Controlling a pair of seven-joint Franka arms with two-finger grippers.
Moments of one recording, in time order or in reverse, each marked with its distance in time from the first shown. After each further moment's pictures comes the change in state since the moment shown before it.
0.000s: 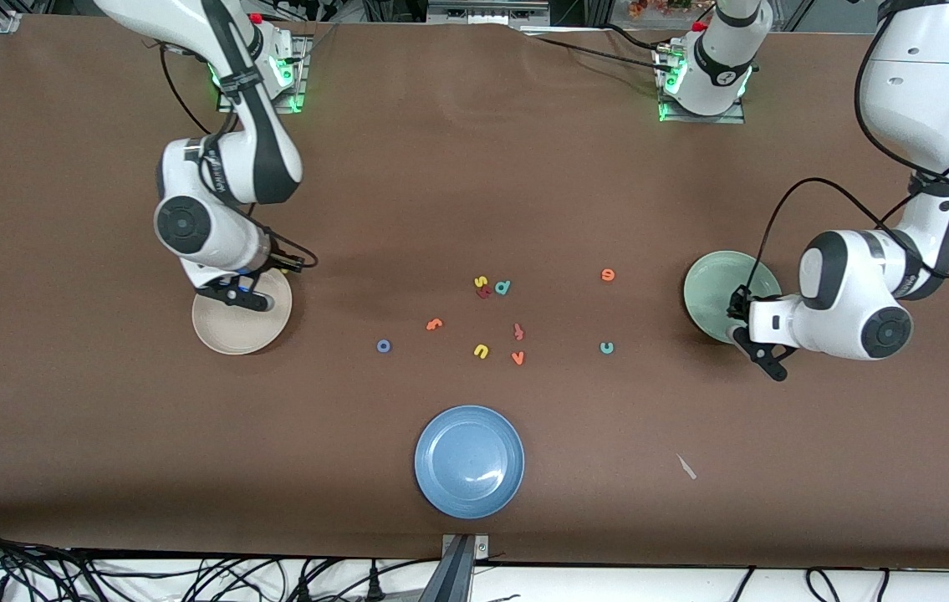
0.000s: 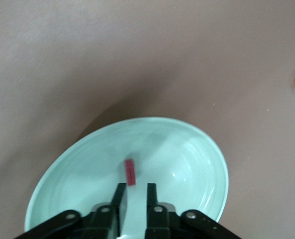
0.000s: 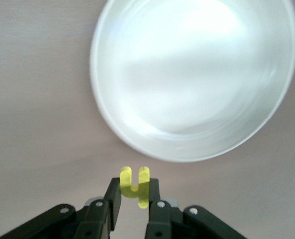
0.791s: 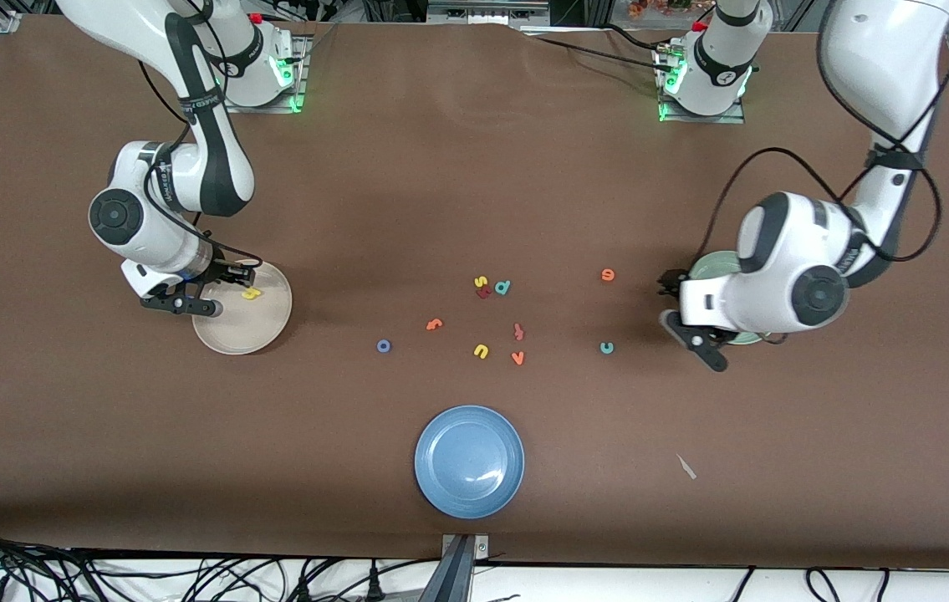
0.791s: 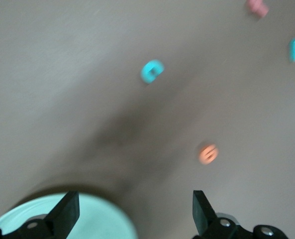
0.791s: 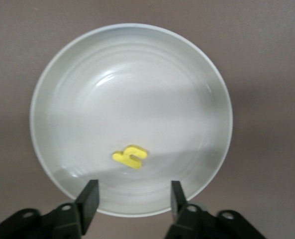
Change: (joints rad) left arm -0.122 -0.103 -0.159 0.020 -0.001 0.016 -0.334; right arm -0.008 0.018 -0.089 -0.038 0.048 0.151 -0.168
